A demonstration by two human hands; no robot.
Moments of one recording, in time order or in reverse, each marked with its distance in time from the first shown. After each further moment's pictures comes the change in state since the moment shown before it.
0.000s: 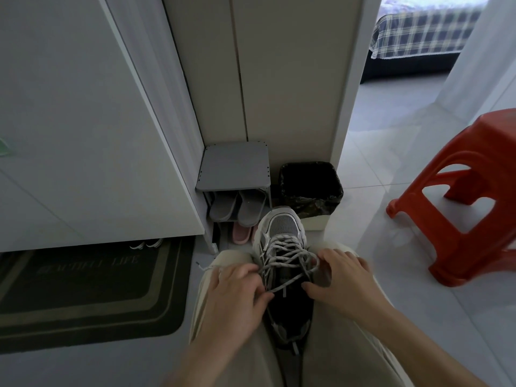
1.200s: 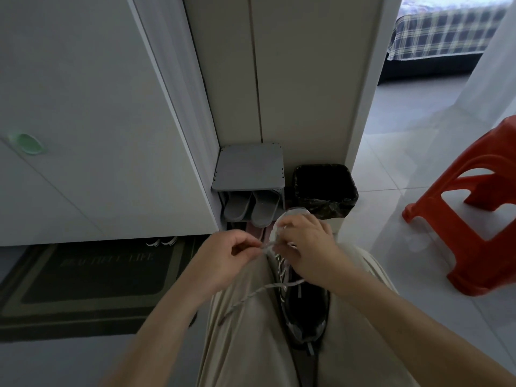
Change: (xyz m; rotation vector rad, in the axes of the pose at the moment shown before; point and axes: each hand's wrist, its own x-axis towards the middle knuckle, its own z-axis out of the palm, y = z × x) left_hand 0.027 -0.021 -0.077 -0.479 -0.043 -0.043; right_hand 0.040 -0.068 -0.005 0.068 0.086 -0.393
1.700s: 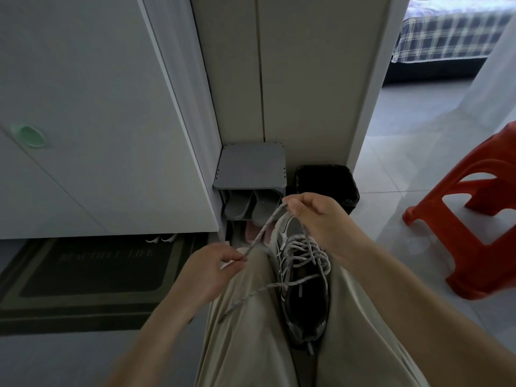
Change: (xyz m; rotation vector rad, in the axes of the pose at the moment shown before) left_hand -0.007 -0.045 0.005 0.165 0.038 -0.065; right_hand 0.020 -0.012 -0.036 0.733 0.049 0.290
